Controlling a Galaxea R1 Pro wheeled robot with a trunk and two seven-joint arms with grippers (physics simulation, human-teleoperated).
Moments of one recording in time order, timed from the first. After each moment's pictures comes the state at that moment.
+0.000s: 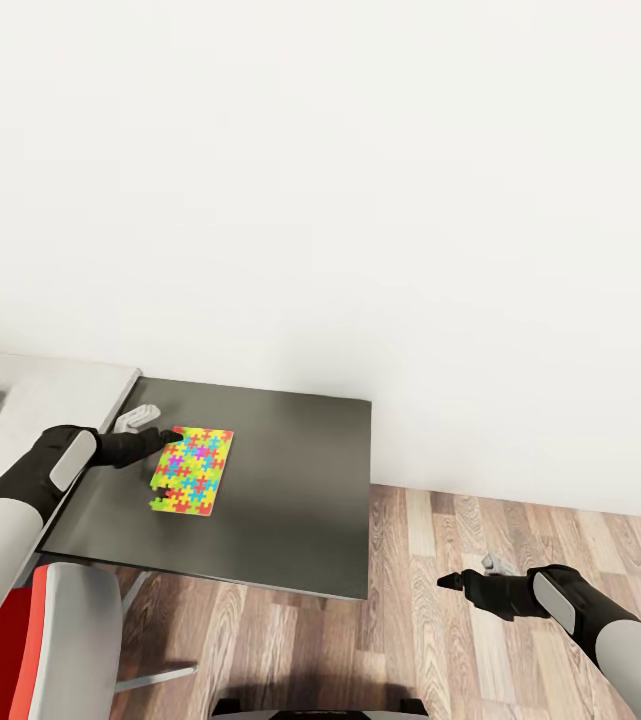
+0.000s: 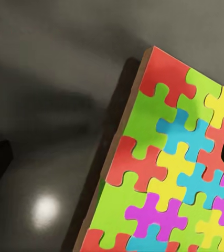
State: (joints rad) left arm -1.03 0.36 -0.11 -0.55 0.58 0.74 -0.24; right arm -0.73 -0.30 0.31 -0.27 -0.63 0.60 0.51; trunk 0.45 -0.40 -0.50
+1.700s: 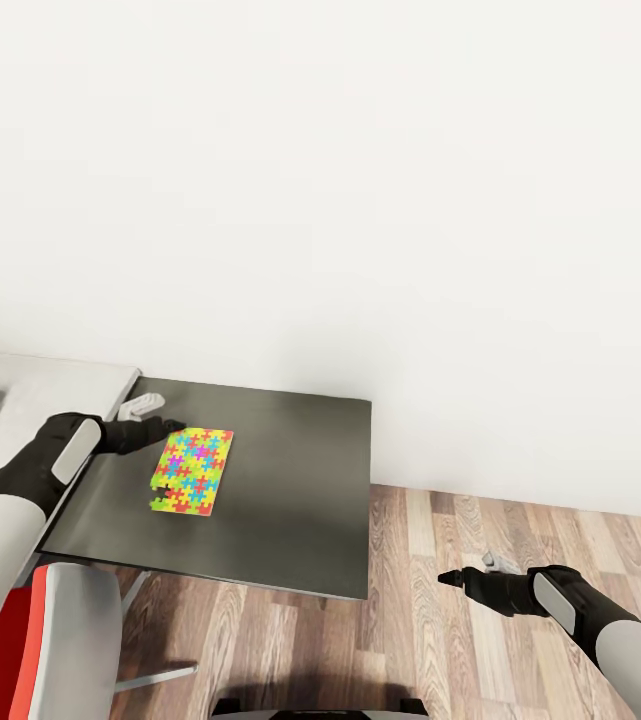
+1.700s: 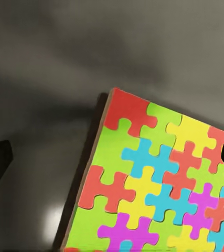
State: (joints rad) left arm -1.02 0.35 -0.13 -0.66 0.59 0.76 -0.18; right arm -0.73 -0.30 0.31 -0.27 -0.63 0.56 0.51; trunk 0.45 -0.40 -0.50
